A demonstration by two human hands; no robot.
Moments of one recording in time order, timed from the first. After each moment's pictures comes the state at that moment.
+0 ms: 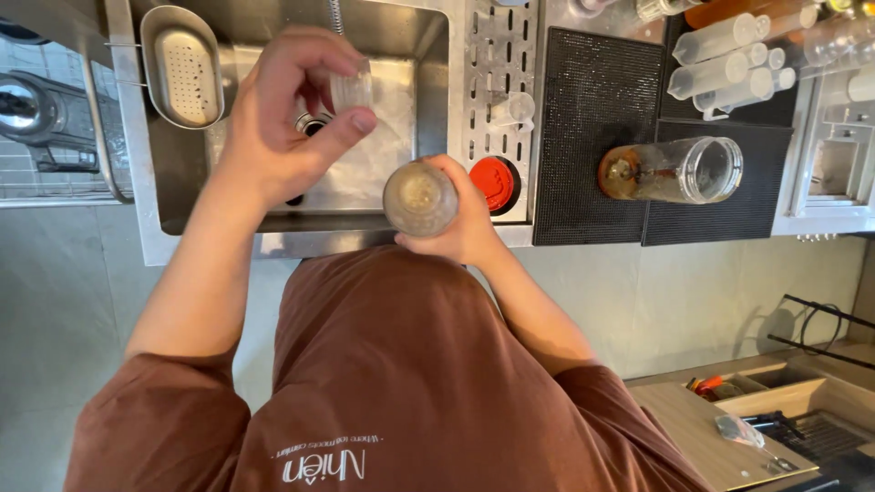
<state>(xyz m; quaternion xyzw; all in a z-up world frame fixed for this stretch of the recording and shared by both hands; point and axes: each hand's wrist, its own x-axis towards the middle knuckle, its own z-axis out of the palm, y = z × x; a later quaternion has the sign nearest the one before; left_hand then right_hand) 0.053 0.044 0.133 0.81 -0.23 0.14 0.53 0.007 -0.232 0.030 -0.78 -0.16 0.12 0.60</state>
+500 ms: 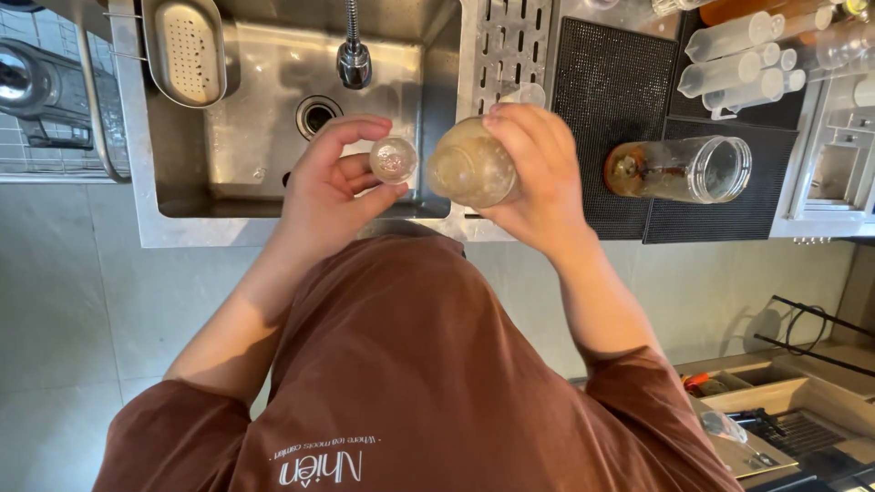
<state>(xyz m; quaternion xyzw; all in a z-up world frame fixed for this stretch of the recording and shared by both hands) -0.013 0.000 0.070 0.51 -0.03 -0.04 0.86 0.048 -0.247 0.155 -0.88 -0.37 -0.09 0.29</state>
